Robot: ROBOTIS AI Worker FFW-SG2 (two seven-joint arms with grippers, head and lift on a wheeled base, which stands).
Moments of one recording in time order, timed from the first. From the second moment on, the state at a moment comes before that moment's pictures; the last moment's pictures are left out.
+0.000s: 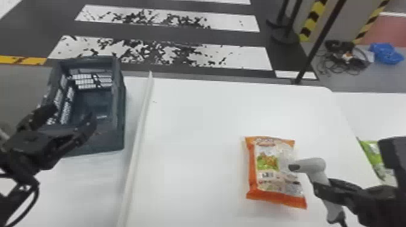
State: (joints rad) left arm 0.49 0.25 0.24 -2.08 0.35 0.22 -0.33; right arm 0.55 -0.27 -0.26 -2.63 0.17 1.46 0.66
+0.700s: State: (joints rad) left arm 0.49 0.25 0.25 -2.07 0.35 0.22 -0.33; right arm 0.51 -0.29 0.04 -2.67 0.35 1.55 0.66
